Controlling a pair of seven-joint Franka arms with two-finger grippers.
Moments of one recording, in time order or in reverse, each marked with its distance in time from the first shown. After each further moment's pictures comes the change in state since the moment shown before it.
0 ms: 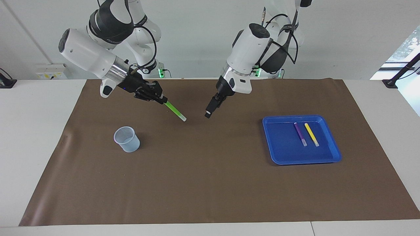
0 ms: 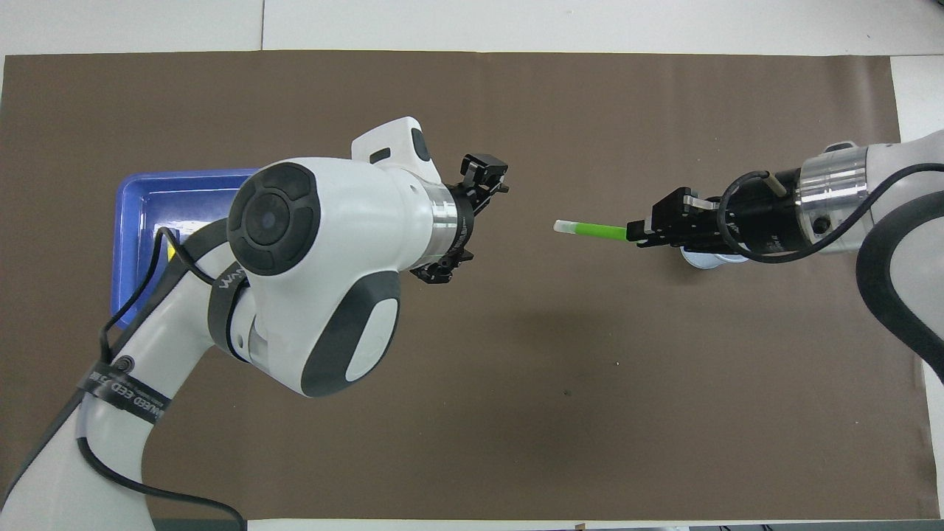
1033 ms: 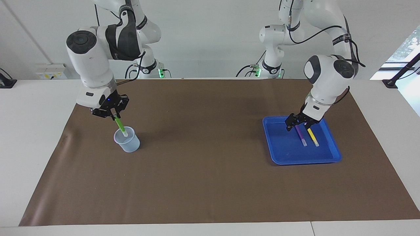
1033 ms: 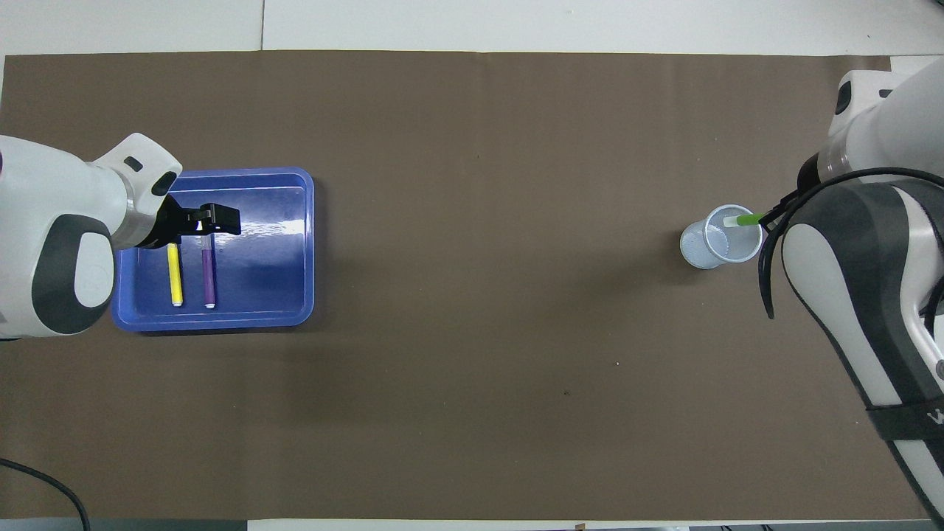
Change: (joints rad) left arm 0.515 -0.082 0.009 -0.340 0.204 -0.007 1.231; right arm -0.022 0.084 0.000 0.037 -0.670 -0.002 -0.530
